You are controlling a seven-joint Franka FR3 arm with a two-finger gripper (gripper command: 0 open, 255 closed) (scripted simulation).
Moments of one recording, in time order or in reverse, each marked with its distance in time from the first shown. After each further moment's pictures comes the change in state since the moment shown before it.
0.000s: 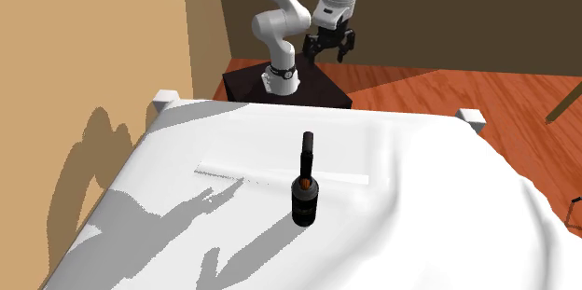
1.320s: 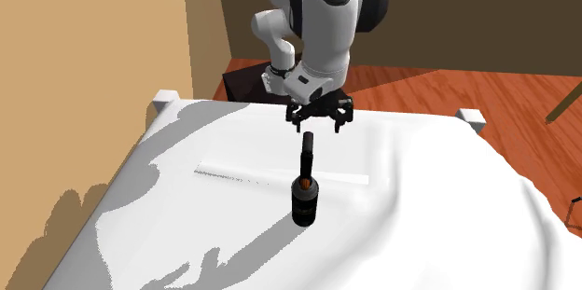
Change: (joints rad) arm -0.127 0.720 -0.117 0.756 0.059 0.017 0.055
